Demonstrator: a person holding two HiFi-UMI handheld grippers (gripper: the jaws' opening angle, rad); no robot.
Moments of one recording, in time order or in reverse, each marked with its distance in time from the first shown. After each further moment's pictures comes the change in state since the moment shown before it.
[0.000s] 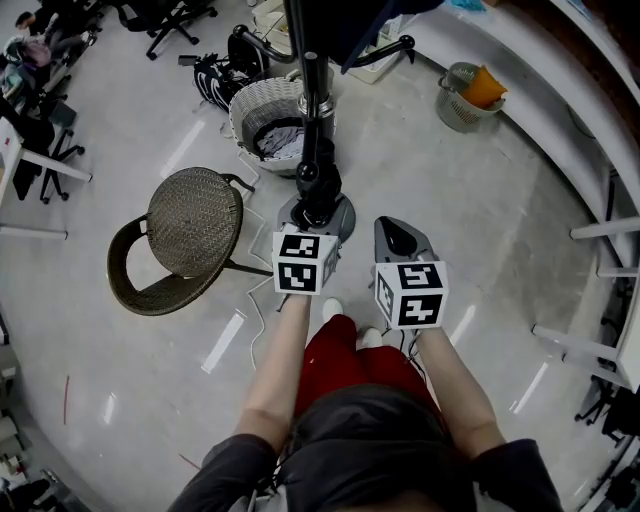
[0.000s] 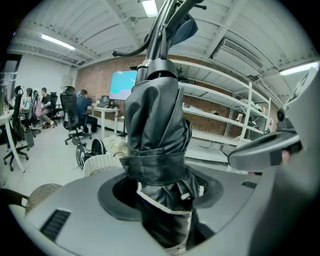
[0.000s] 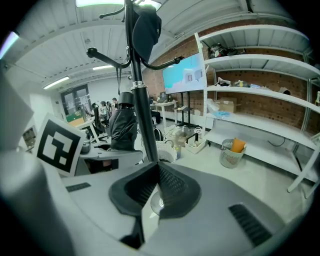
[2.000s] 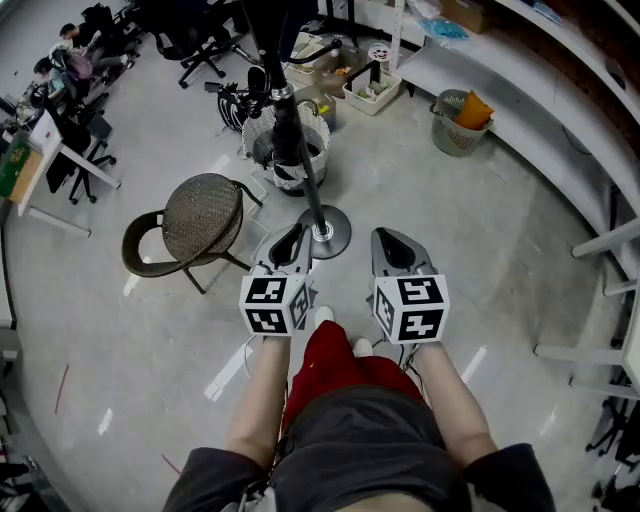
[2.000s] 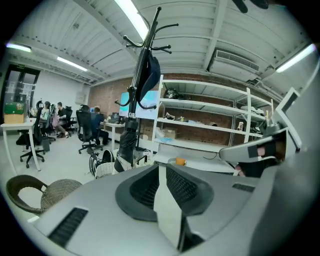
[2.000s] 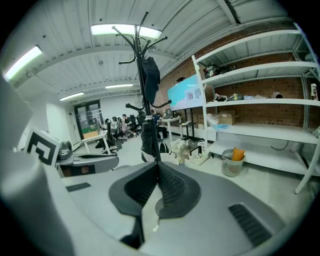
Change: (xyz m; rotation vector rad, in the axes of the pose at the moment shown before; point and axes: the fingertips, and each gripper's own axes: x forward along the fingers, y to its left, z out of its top) left arm -0.168 -0.148 -0.011 -0.008 -0.165 0.127; right arm -0.192 -0.029 -0.034 -0.011 -0.193 0.099
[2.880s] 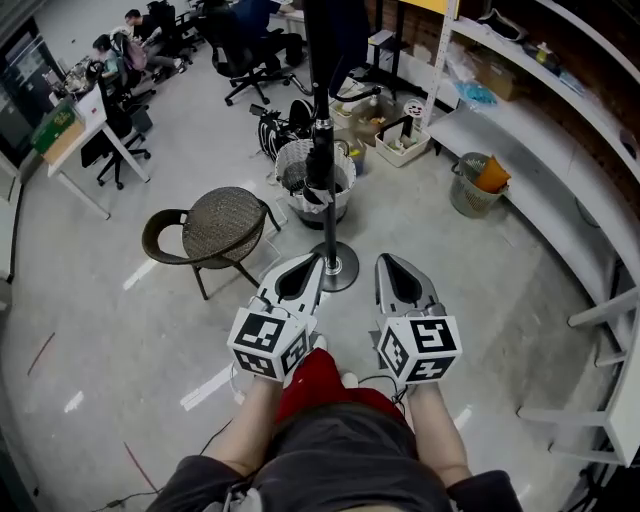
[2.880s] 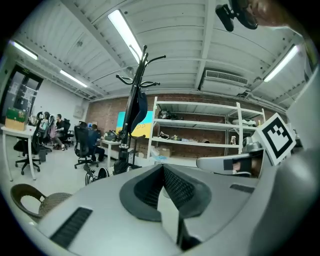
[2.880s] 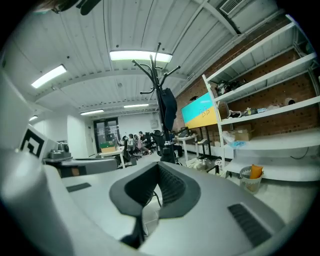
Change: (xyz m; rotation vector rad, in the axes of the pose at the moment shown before) left arm -0.100 -0.067 0.071 0.027 -0.206 -0.036; right arm -0.077 0.038 0.058 -0.040 -0.233 0.176
